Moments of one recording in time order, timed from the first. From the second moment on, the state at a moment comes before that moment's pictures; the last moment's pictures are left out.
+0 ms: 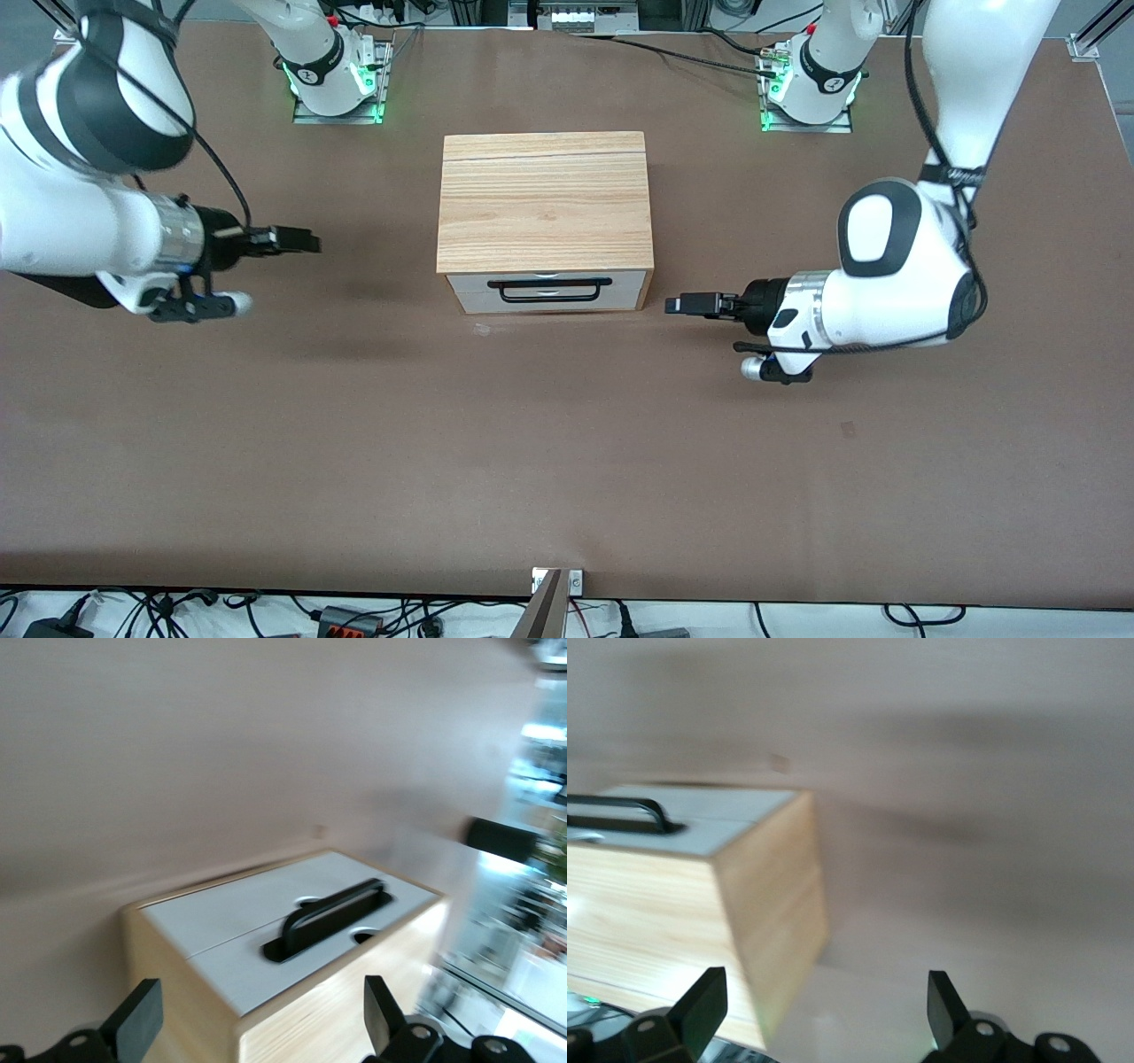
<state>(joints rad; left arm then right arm) -0.02 0.52 -0.29 -1.61 -0.83 1.93 0.10 0.16 0.30 -0.02 -1.58 0.38 1.57 0.06</state>
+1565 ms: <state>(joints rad) -0.12 0.79 -0.30 -1.69 -1.48 1.88 0.76 0.30 0.58 -0.02 -1.79 1.48 1.85 -0.86</state>
